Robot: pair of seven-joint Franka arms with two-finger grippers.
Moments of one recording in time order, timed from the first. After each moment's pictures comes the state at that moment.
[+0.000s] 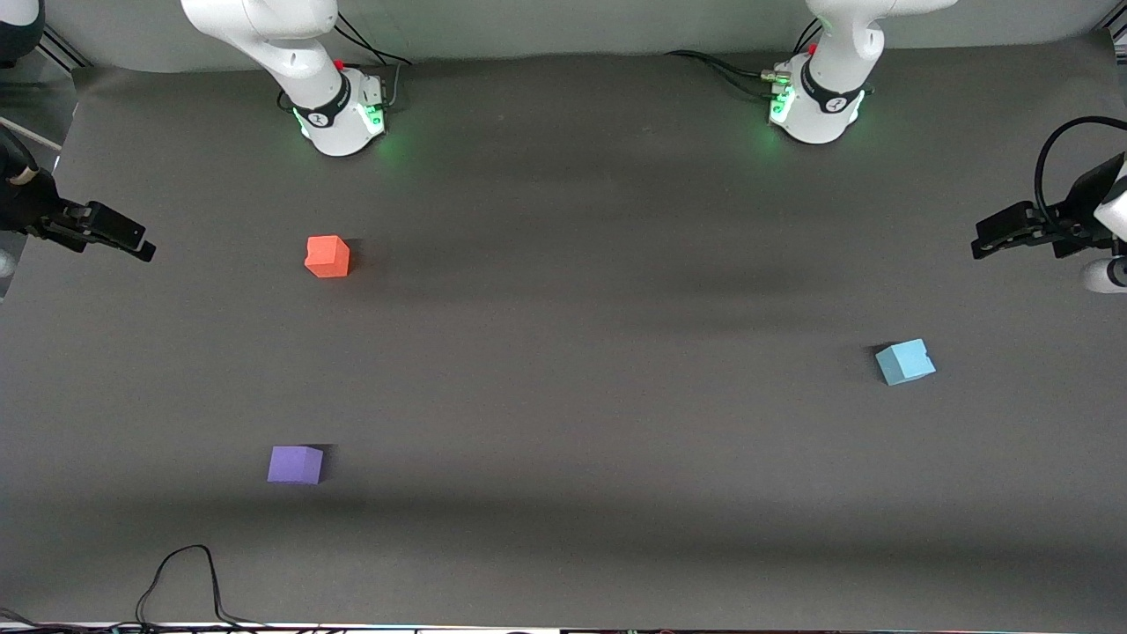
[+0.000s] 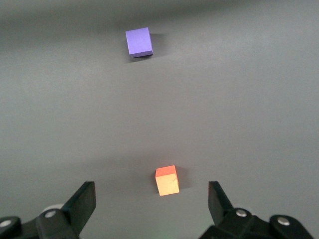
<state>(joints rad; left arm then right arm) 0.04 0.05 -0.05 -1.52 -0.02 1.48 -0.01 -0.04 -0.07 0.00 -1.67 0.02 1.59 0.15</state>
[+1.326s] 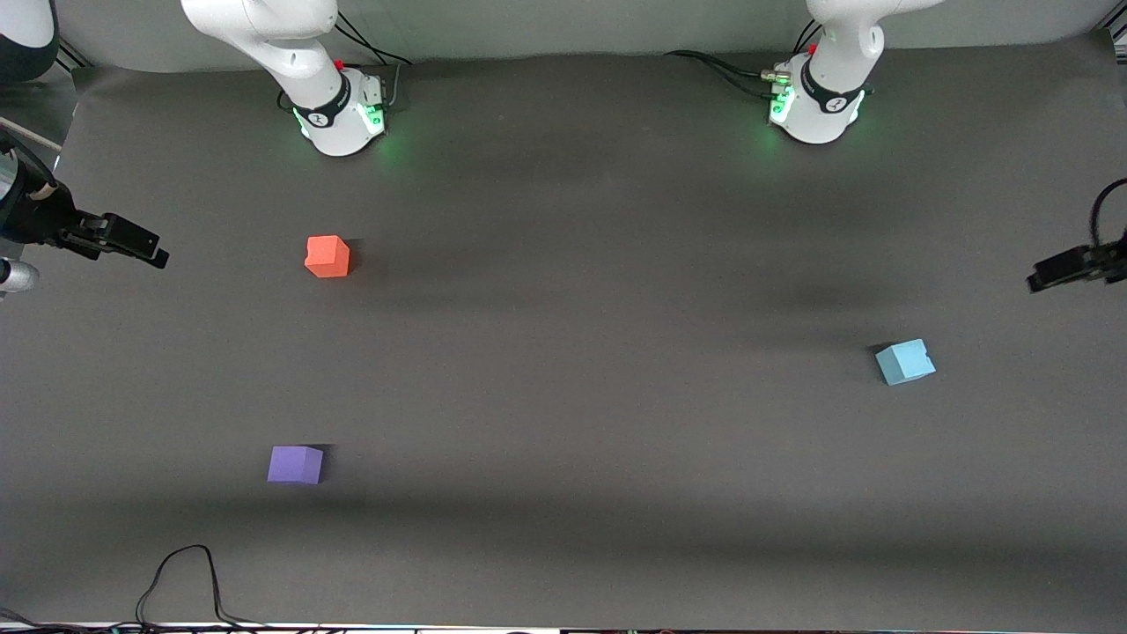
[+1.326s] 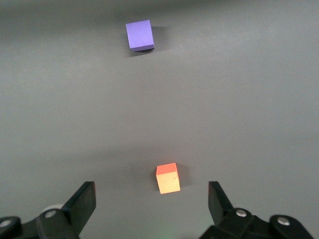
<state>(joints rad) 0.20 0.09 -0.03 -1.74 0.01 1.76 0.07 -0.04 -0.05 0.01 -1.68 0.02 1.59 0.15</state>
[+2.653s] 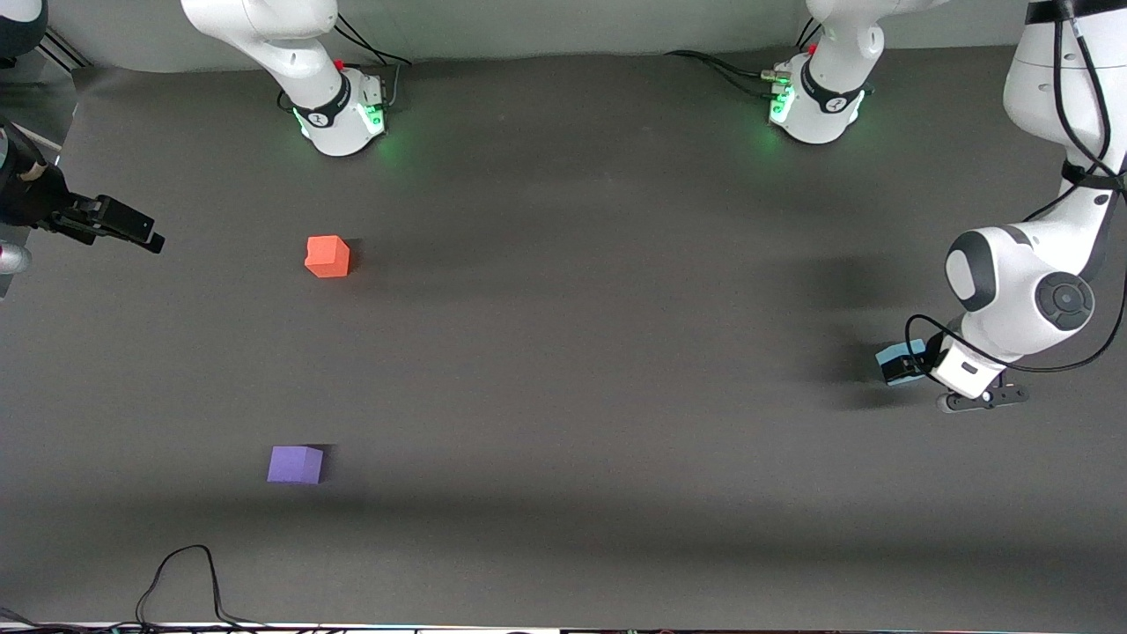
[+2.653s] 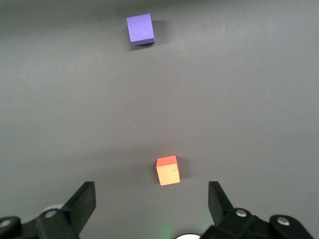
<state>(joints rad) 0.16 0.46 -0.03 -2.07 0.01 2.55 -0.02 -0.04 -0.08 0.01 -1.67 0.03 1.55 0.15</state>
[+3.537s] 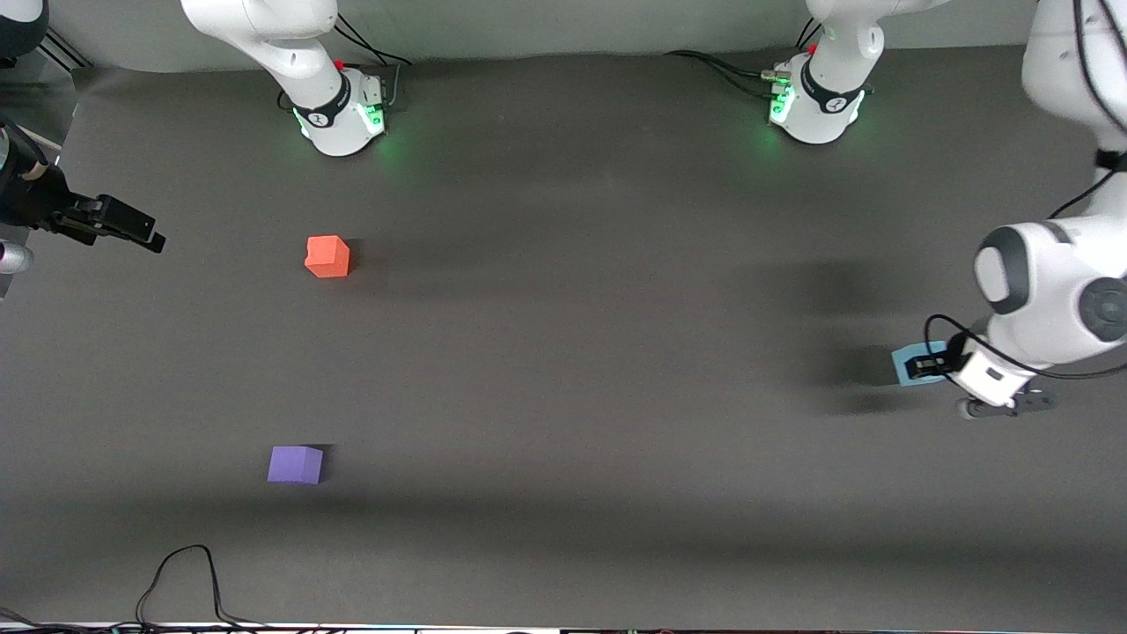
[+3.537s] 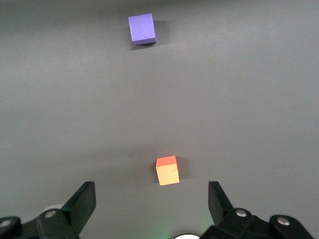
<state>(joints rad) 0.14 0.38 -0.05 -1.85 0.03 2.14 -0.02 -0.04 -0.07 0.01 -1.67 0.03 1.55 0.14</state>
